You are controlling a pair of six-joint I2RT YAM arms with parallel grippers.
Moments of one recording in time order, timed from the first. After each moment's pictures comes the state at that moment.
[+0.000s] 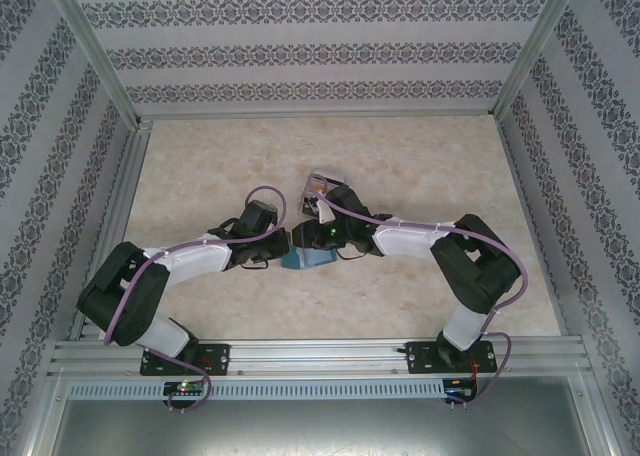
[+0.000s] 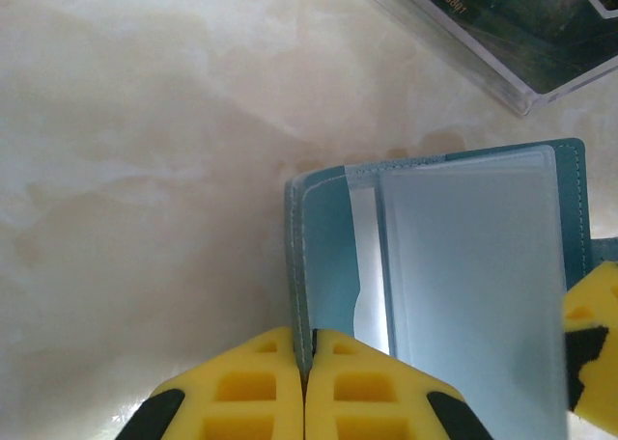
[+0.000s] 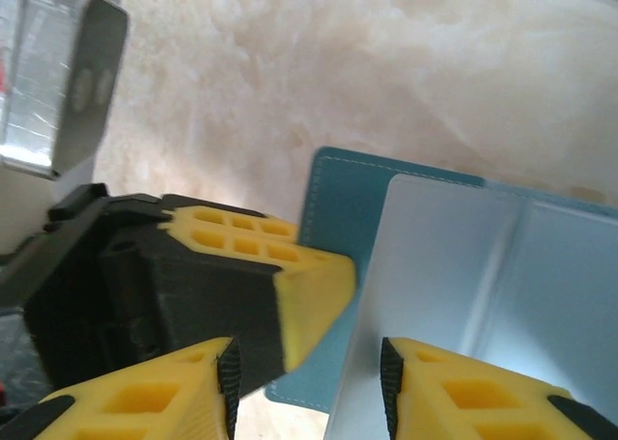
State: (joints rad) left arm -0.55 1.50 0.68 -0.12 0.15 -0.75; right arm 0.71 1.74 0.90 0.12 -0.54 0.74
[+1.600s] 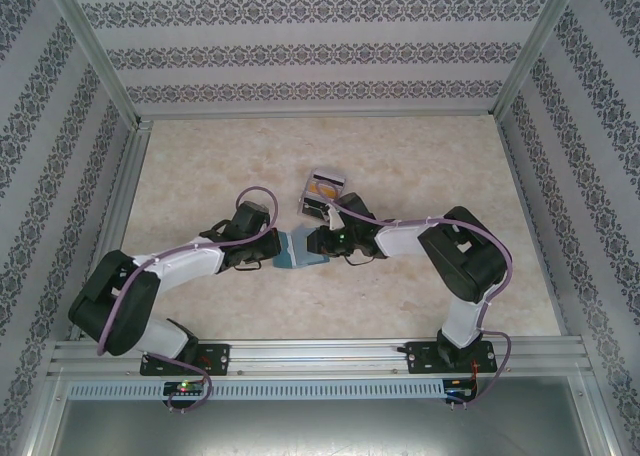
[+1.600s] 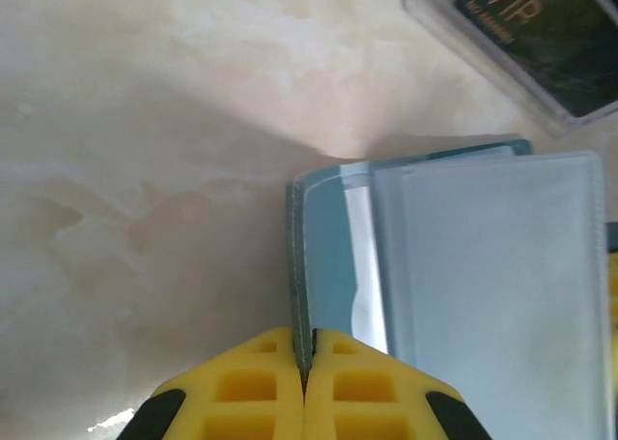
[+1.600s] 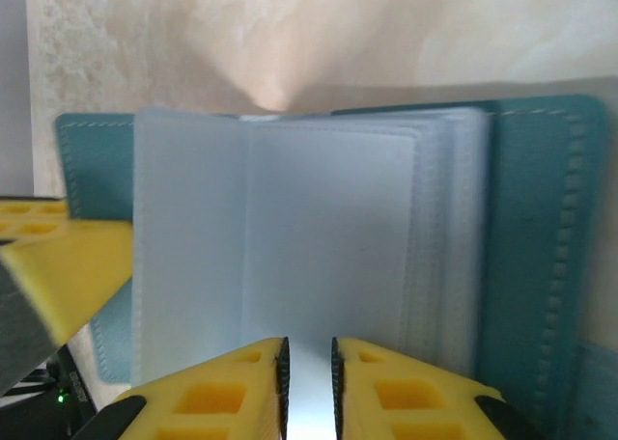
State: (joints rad) left arm -0.51 1.45 0.65 -0.16 0.11 -0.74; right arm 0.66 1.82 0.83 0.16 -0.54 0.76
